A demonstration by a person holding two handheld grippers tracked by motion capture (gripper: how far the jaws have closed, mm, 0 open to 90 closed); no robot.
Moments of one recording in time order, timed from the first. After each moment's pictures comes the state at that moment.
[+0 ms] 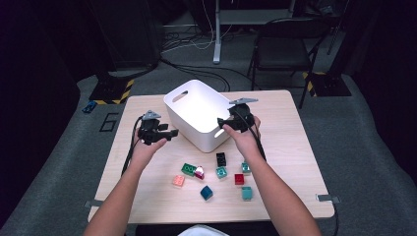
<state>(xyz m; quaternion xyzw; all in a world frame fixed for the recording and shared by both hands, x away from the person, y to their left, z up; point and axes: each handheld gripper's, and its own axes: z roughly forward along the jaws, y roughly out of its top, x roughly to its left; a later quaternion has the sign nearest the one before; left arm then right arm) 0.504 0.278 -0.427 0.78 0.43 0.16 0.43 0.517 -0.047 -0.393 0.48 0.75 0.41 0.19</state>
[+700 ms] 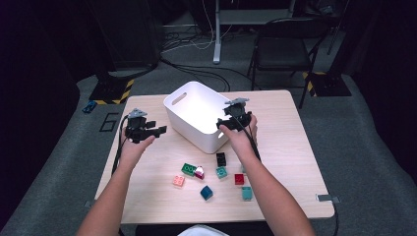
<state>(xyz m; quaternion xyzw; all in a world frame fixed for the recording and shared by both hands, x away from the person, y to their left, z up) 0.502 0.308 -0.419 0.75 0.46 0.18 0.44 0.523 -0.038 -0.398 0.52 0.75 0.34 0.24</state>
